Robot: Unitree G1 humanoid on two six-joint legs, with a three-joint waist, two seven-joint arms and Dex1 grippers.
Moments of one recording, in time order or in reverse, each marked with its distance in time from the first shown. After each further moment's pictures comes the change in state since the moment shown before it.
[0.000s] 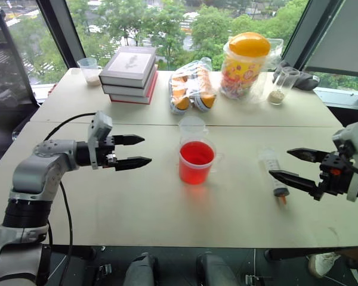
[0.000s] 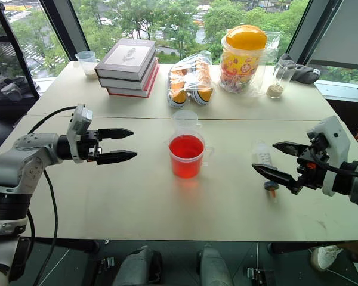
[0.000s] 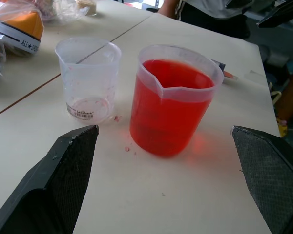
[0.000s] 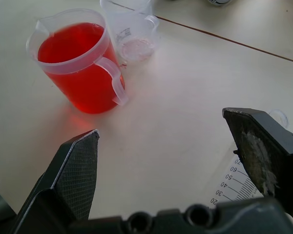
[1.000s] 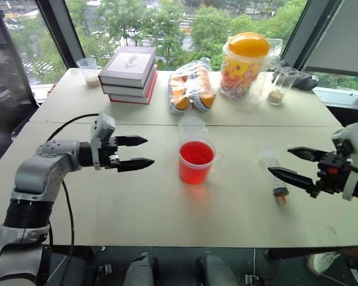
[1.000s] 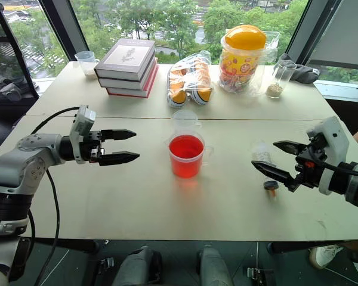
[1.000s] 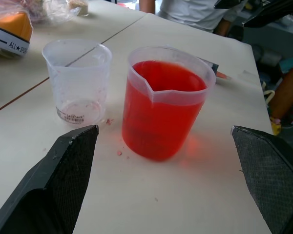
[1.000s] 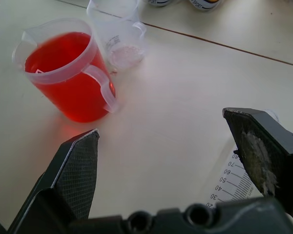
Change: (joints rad) left arm 0.001 0.001 -0.023 -0.024 -0.019 0.001 0.010; right arm -0.080 0.056 0.025 0.029 0.008 0.063 -0.092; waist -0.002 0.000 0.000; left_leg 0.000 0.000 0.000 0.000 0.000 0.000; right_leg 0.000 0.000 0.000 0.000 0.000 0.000
